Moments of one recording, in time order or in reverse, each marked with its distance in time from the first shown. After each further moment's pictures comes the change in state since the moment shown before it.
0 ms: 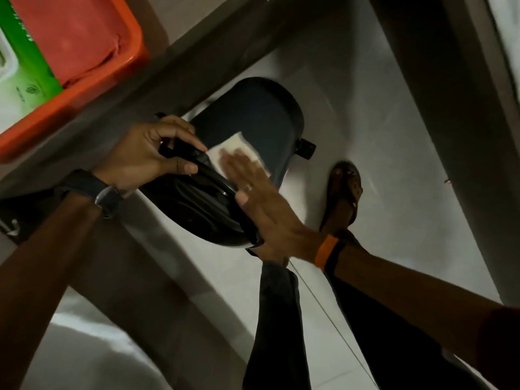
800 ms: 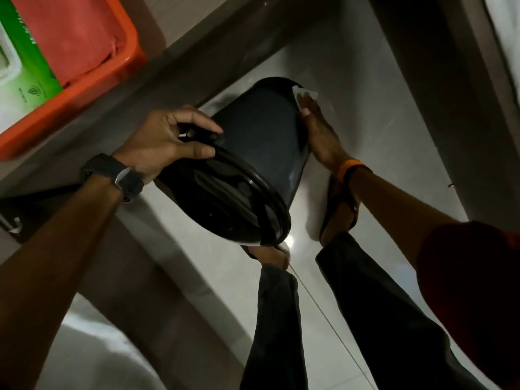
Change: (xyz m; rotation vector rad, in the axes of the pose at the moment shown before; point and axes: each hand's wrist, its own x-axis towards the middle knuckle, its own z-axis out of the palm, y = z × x) left_hand 0.026 0.015 0.017 -0.134 0.028 -0.022; right_hand 0.054 0.085 -0.115 0.182 0.238 0.618
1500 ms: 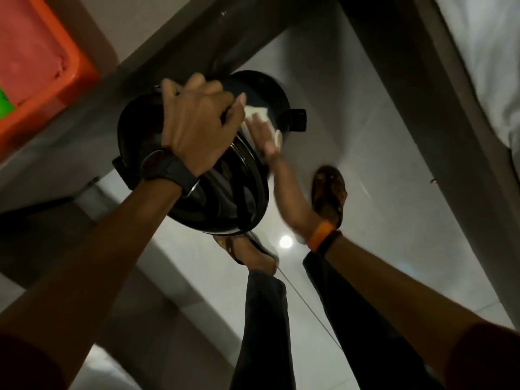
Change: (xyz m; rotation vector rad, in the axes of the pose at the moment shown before) left_hand 0.062 0.053 0.086 1.045 0.463 0.263; right_hand -0.089 -0.006 0.038 0.594 -0.125 -0.185
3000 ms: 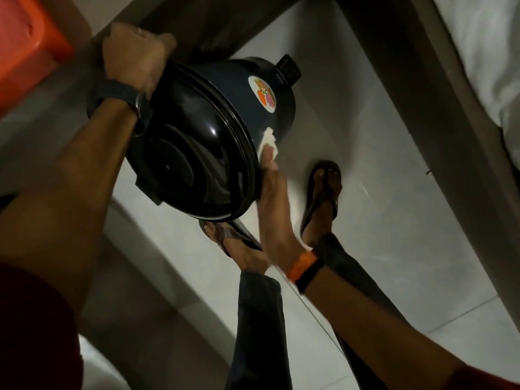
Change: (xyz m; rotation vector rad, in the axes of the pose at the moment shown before) left_hand 0.051 -0.054 0.012 -0.439 -0.019 -0.739; right_hand -0.047 0.011 0.020 0.559 0.070 0.056
